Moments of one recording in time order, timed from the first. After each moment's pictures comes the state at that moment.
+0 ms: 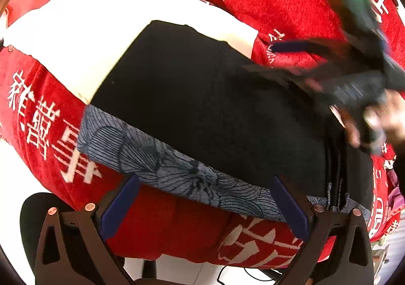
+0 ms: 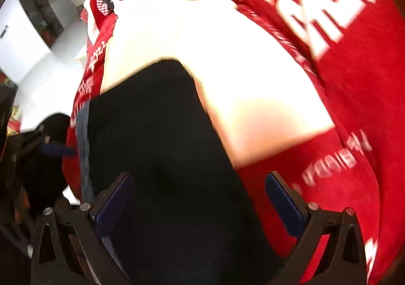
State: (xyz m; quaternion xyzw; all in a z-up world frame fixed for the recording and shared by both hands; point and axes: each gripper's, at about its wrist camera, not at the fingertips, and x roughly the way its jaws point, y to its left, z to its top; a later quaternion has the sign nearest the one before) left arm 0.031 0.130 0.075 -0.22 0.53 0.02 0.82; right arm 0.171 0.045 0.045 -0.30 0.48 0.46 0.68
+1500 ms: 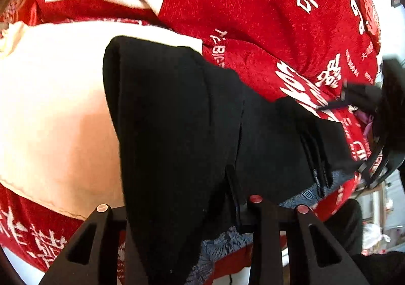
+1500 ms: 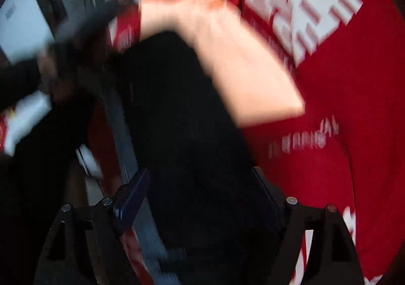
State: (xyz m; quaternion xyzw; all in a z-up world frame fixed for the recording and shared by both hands) left arm 0.094 0.169 0.102 -0.12 0.52 -0.18 0.83; right arm 0.075 -0.031 0.102 -0.38 0.46 0.43 0.68
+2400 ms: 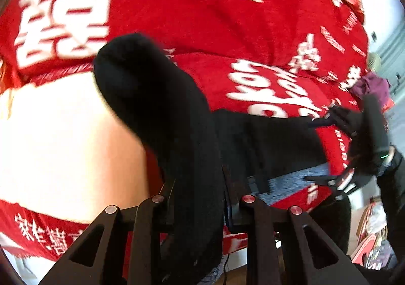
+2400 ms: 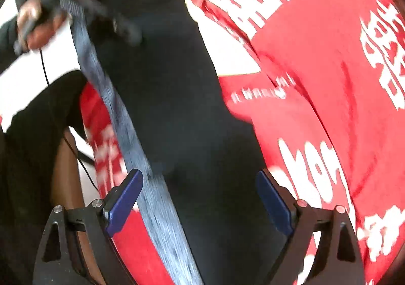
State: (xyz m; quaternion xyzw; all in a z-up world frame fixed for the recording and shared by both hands) left arm 0.098 0.046 0.220 -0.04 0.52 -0.21 0.83; right arm 0.026 -0.170 0.126 -0.33 0.43 0.37 0.76
